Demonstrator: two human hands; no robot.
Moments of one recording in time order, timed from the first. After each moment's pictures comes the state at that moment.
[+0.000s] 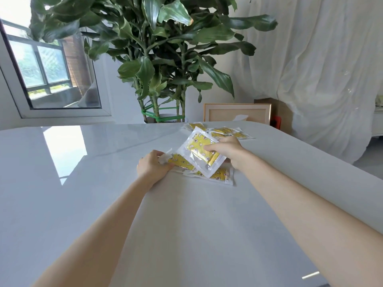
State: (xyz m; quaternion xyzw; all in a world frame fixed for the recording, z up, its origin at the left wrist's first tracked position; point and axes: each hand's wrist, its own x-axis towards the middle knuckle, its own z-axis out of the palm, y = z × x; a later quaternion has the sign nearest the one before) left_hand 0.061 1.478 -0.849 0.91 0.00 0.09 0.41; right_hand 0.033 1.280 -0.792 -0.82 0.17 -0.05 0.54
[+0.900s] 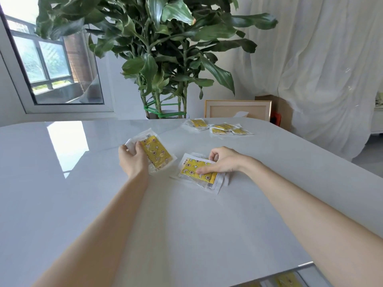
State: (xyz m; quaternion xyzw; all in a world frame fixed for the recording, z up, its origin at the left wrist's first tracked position) left_hand 0.044 1.501 -0.845 0.64 0.16 0.27 0.70; right_hand 0.005 1.280 -0.808 -0.97 0.03 0.05 0.25
